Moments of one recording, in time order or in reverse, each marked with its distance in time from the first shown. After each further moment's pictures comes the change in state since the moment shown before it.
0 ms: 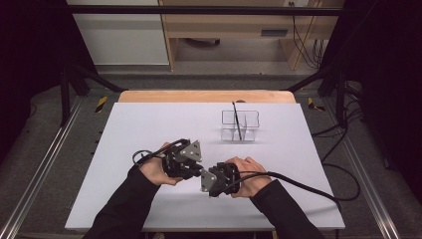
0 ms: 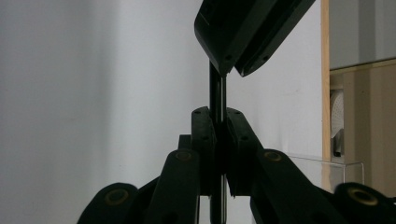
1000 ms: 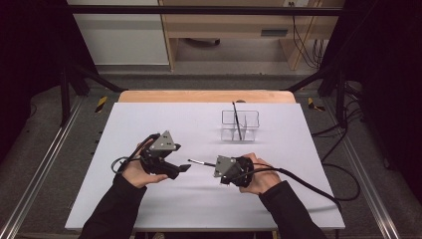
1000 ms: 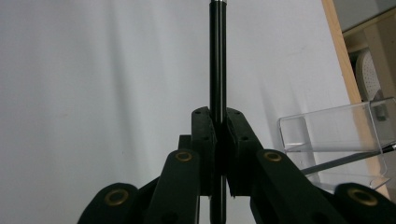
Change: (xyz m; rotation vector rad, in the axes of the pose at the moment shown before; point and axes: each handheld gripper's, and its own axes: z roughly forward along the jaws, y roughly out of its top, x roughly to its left) left arm 0.014 -0.055 -0.021 -0.220 0.215 -0.247; right arm -0.013 -0.037 0.000 -0.018 0.042 0.270
